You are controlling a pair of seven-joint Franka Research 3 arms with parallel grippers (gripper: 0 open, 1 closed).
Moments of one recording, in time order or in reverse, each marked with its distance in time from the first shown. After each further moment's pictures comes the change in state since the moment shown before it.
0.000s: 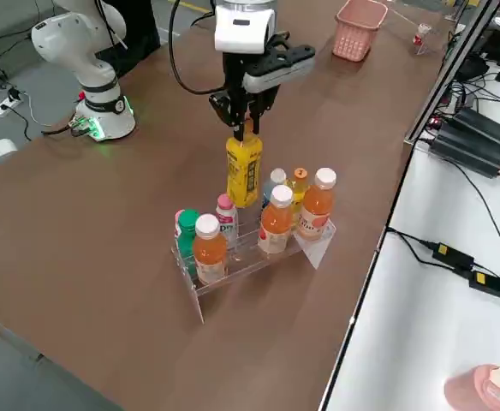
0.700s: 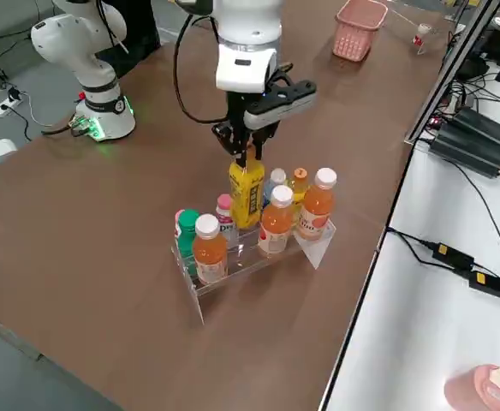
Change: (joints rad) left arm 0.000 0.000 0.003 0.000 0.000 0.000 0.000; right arm -0.027 0.090 0.002 0.047 0.004 0.041 0.016
